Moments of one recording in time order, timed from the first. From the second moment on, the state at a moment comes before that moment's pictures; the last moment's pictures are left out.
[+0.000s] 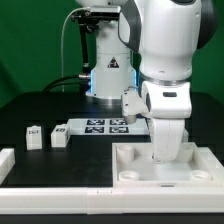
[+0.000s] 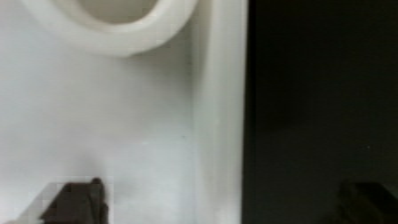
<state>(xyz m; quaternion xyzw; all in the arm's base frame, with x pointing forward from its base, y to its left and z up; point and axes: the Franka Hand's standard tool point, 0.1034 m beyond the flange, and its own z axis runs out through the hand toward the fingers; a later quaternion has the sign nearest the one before) 0.484 0.070 0.015 -0.70 -0.71 0.10 0.07</state>
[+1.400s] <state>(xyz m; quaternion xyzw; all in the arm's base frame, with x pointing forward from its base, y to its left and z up) 0.445 0.069 0.061 -0.92 -0.39 0.10 0.02</state>
